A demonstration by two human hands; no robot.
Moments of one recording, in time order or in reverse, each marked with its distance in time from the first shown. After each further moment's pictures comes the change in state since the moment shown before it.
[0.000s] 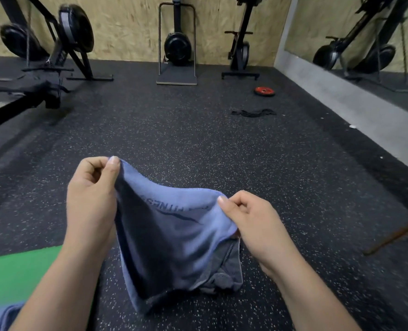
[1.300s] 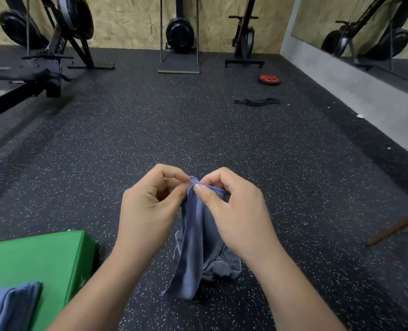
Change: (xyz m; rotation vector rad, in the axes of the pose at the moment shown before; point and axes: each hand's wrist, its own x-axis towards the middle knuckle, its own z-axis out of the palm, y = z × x) left_hand -0.092 0.012 0.053 0.145 -0.399 0.075; right_hand -0.014 -0.026 0.011 -0.075 0.033 -0.201
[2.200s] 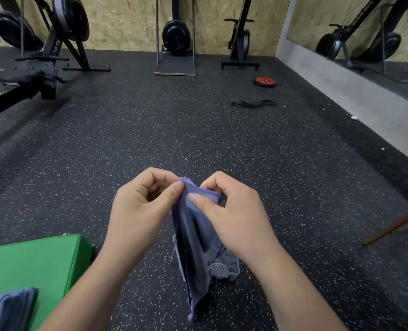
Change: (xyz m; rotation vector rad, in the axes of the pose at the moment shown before) left_hand 0.008 -0.007 -0.013 -0.099 -0.056 -0.039; right_hand 0.002 0.007 -0.001 -0.117 -0.054 0.011
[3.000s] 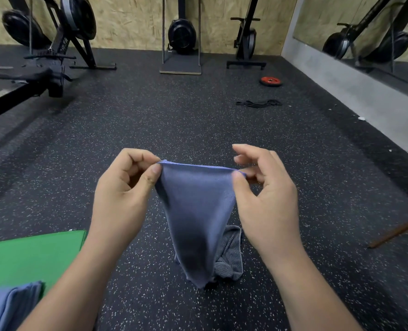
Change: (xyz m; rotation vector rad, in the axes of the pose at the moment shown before) left_hand 0.016 0.001 -0.032 0.113 0.129 0.162; right_hand 0.000 -0.006 -0.015 0.041 0.377 -0.197
